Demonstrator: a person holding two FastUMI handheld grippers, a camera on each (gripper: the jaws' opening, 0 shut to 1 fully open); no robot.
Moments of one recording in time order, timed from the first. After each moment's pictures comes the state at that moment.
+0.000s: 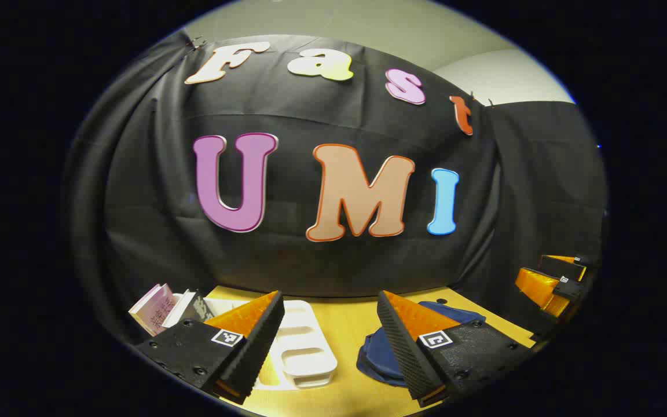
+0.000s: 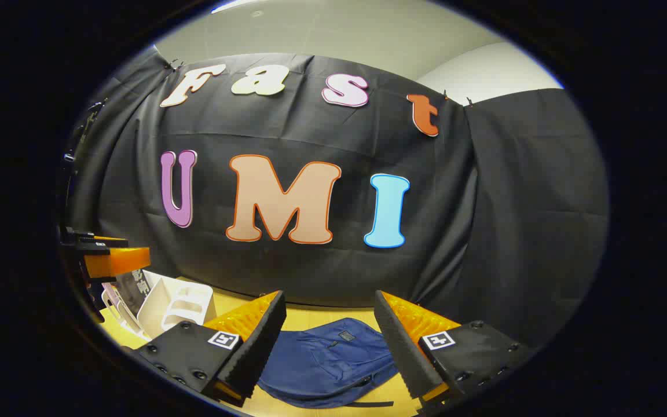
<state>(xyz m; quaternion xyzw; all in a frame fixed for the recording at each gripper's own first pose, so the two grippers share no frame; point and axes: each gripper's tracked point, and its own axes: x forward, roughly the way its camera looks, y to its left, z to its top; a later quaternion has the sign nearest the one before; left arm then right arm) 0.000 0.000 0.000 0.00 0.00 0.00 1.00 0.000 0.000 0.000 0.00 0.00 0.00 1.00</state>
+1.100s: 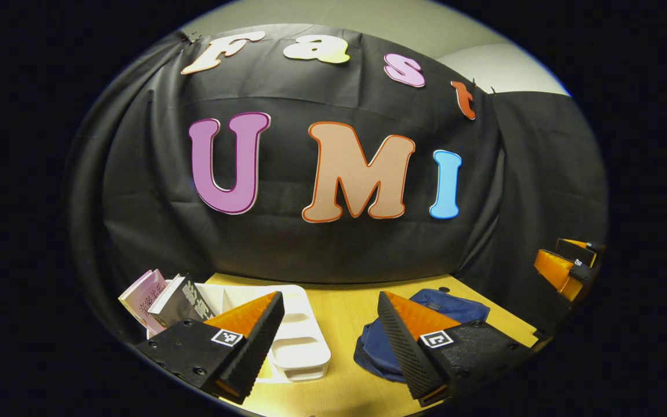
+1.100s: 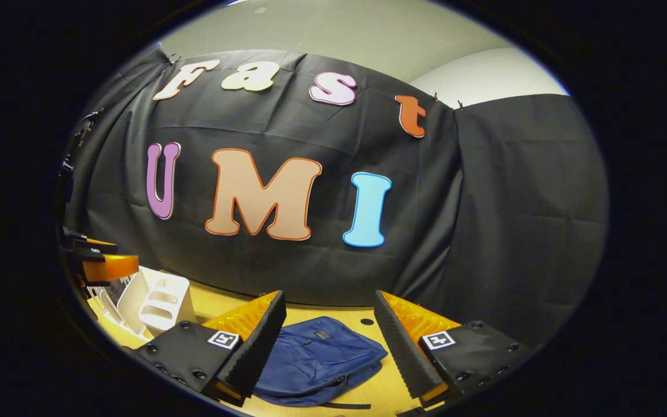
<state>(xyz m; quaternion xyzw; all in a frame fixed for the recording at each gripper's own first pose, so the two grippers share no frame) 0.008 -0.002 -0.046 0.00 0.06 0.01 1.00 0.001 -0.035 -0.007 -0.03 -0.01 -0.03 1.00</state>
